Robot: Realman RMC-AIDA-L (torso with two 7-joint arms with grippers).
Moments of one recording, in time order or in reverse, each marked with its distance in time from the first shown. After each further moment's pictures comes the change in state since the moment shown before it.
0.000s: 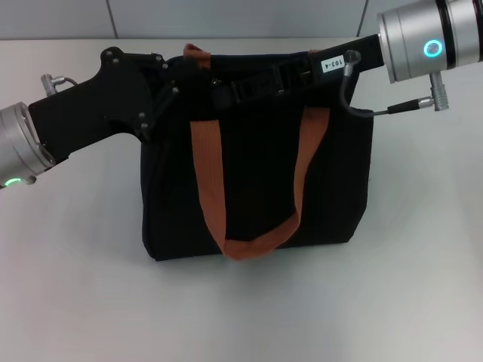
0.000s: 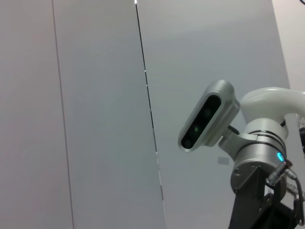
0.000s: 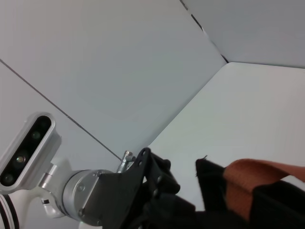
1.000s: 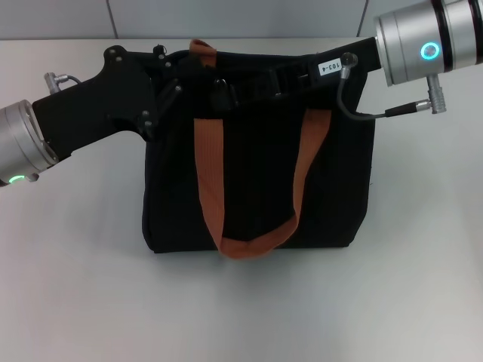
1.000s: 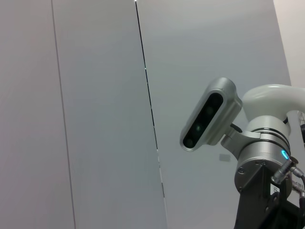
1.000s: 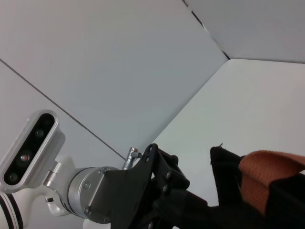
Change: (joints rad) left arm -0.007 -0.002 0.004 0.000 0.000 -0.017 0.003; right arm 0.001 0.005 -0.002 0.003 -0.001 -0.003 0.012
